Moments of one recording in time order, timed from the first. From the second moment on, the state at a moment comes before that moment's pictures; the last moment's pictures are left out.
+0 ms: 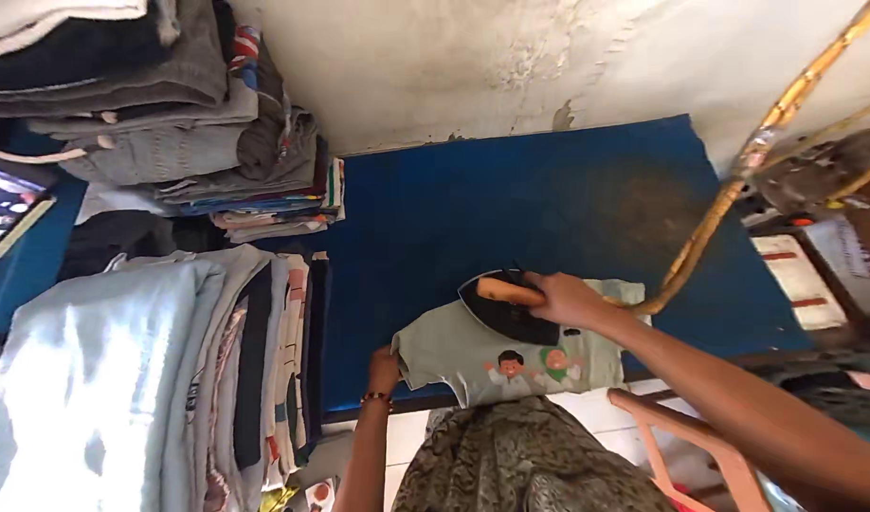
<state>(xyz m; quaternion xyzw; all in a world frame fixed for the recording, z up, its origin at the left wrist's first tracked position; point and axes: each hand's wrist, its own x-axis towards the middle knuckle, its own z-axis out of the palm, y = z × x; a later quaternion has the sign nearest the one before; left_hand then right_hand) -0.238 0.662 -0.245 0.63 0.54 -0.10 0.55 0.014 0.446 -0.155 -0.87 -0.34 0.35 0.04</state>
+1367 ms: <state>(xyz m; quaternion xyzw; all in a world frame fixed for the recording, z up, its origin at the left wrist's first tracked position) -0.120 0.643 -0.008 0.79 0.19 0.52 0.27 0.129 0.303 -0.059 -0.79 -0.44 -0.12 0.41</state>
